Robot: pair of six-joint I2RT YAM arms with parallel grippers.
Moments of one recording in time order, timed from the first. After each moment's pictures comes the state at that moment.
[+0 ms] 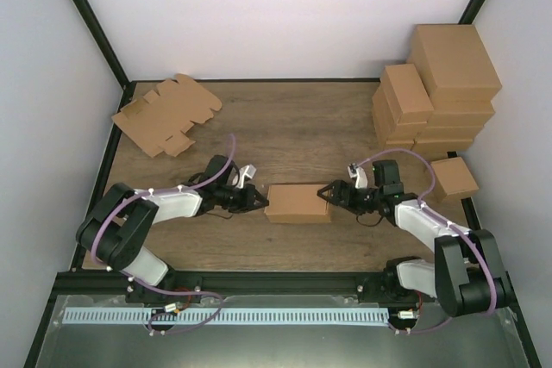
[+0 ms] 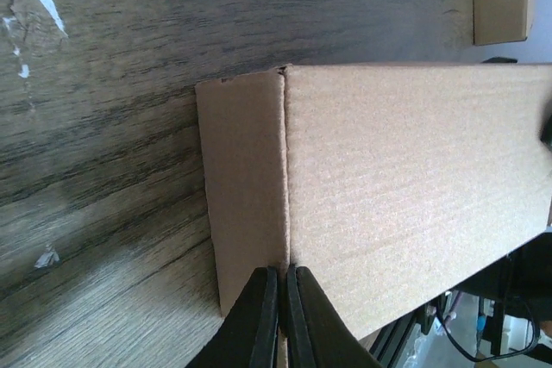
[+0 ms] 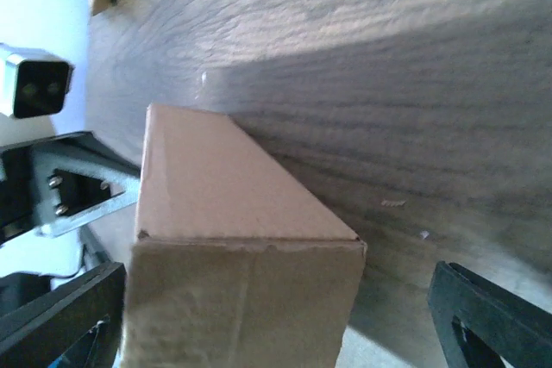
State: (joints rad) left arm -0.56 1.55 0.59 0.10 0.68 -0.71; right arm 0.18 1.20 0.43 -0.11 -0.74 0.48
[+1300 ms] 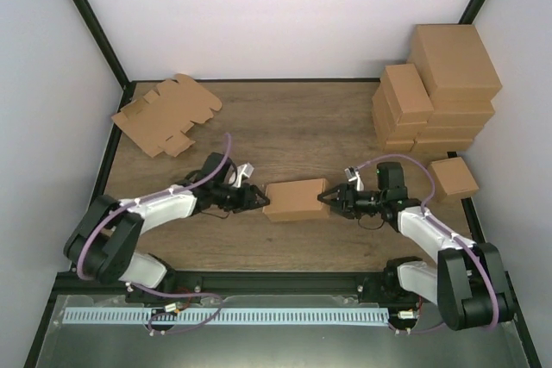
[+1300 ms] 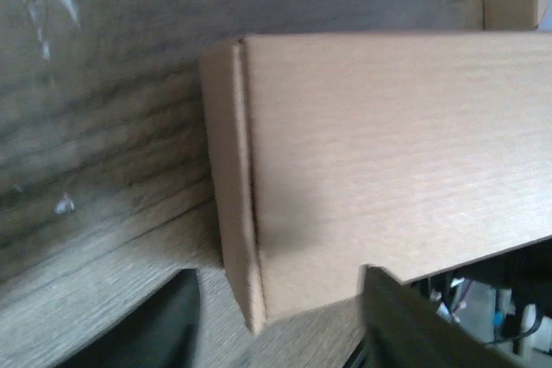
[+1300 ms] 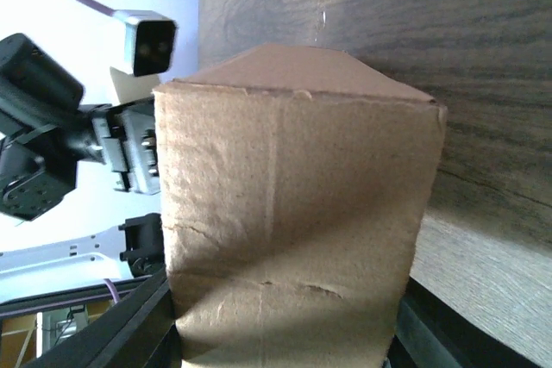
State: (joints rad) left arm -0.56 1.47 0.59 -0.02 0.66 -0.68; right arm 0.15 1.13 0.37 -0.05 -1.06 0.65
